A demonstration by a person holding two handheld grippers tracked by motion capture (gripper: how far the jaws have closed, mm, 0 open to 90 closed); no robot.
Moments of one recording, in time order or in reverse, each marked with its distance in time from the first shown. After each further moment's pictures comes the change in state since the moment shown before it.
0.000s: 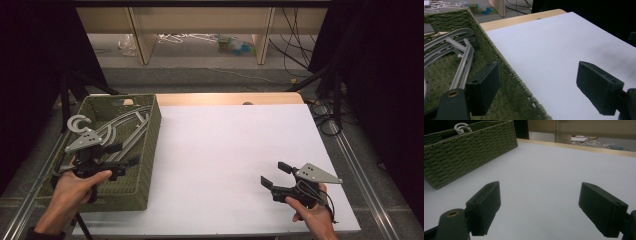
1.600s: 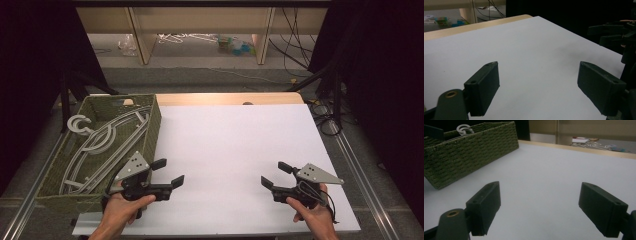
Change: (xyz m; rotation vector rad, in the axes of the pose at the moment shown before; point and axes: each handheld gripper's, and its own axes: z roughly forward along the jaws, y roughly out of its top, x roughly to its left) left arm -0.082 -0.040 0.053 -0.067 -0.159 0.050; right arm -0.001 0.001 -0.002 -0.001 0.002 -0.015
